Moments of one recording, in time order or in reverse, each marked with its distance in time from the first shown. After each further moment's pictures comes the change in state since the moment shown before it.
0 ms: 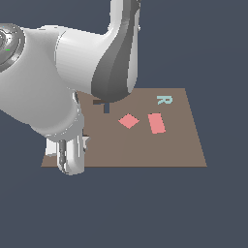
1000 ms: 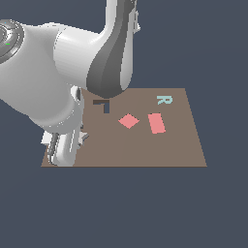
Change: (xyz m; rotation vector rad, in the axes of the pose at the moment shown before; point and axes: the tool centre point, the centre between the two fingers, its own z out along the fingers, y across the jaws) arm 0.007 0.021 0.005 0.000 -0.001 0.205
